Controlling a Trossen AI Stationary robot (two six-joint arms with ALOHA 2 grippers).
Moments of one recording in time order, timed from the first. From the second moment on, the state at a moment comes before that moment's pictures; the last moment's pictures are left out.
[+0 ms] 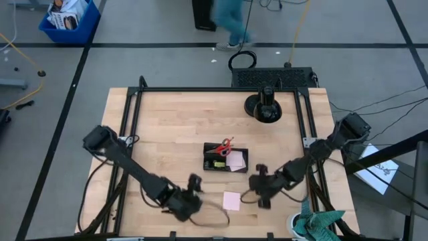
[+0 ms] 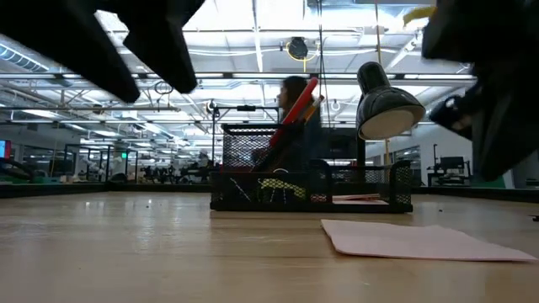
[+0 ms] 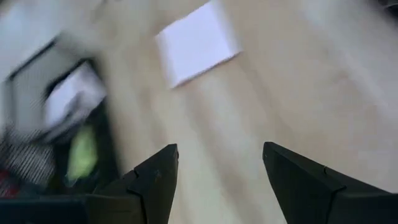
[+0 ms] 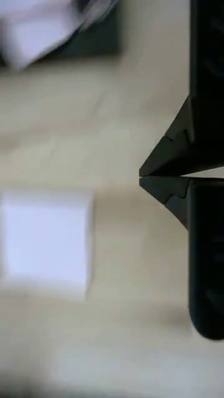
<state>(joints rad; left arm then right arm) -0.64 1.81 1.23 -0.45 -0.39 -0.01 0.59 1.55 0.75 -0.21 0.18 0.65</state>
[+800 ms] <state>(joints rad) -0.58 2.10 1.23 -0.09 -0.38 0.61 0.62 1.76 0.75 0.09 0.26 0.75</state>
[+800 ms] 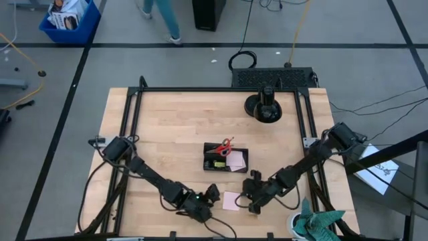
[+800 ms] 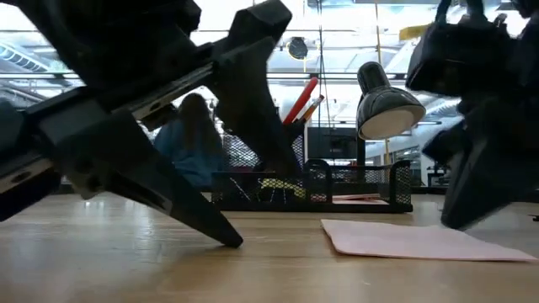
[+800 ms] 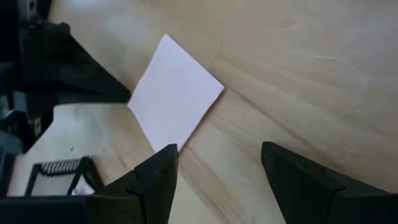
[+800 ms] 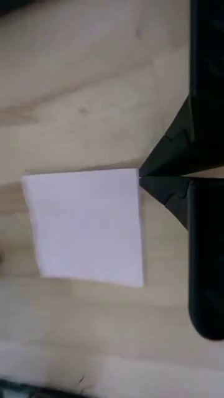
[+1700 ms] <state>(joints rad) -0.52 2.20 1.24 0.09 -0.27 0.86 0.58 1.83 0.70 0.34 0.21 0.74</state>
